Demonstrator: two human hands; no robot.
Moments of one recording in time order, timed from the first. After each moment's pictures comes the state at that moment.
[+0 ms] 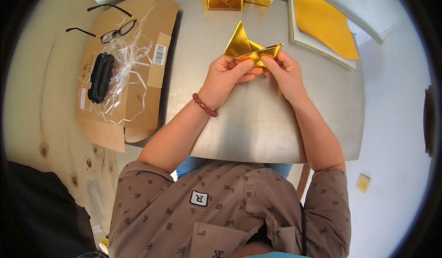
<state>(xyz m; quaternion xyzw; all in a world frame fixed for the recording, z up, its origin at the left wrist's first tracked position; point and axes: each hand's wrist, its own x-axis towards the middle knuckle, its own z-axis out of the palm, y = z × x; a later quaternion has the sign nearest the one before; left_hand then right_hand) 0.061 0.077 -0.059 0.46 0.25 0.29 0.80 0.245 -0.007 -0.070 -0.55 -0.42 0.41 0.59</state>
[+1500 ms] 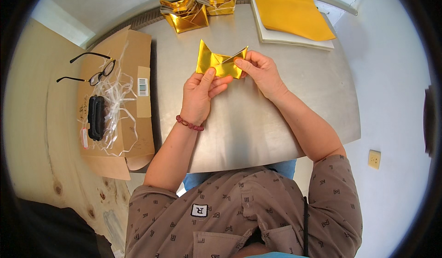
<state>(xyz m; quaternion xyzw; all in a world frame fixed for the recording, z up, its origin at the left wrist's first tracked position) 0.058 0.085 -0.066 0.42 0.29 0.30 0.80 0.250 -0.001 -0.074 -0.50 -0.38 0.43 0.65</state>
